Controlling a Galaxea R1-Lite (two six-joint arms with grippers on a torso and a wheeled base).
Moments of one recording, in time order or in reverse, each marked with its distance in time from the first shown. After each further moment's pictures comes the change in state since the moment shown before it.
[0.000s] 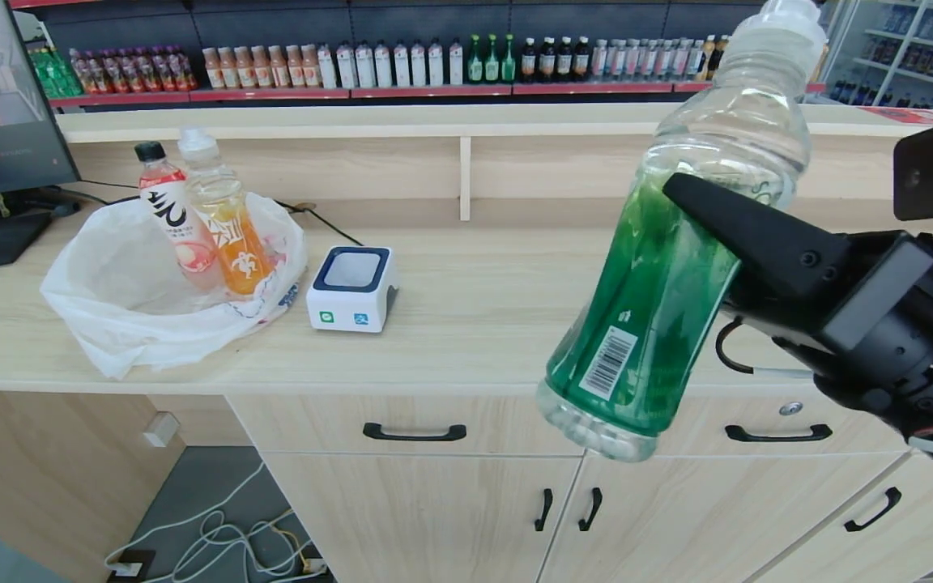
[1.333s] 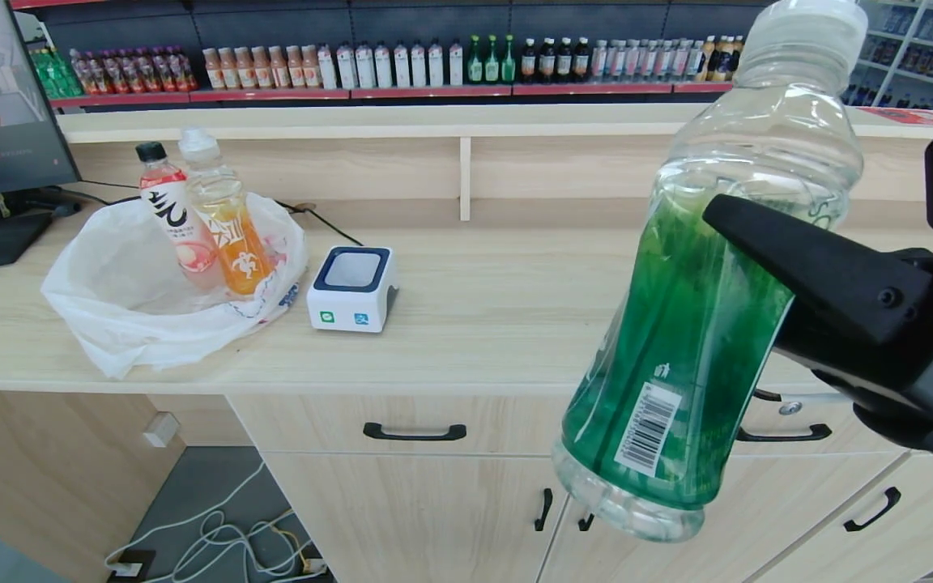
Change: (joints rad) left arm 0.000 0.000 0.000 0.000 0.000 0.000; right arm 0.036 -0.055 0.046 0.001 0.086 0.027
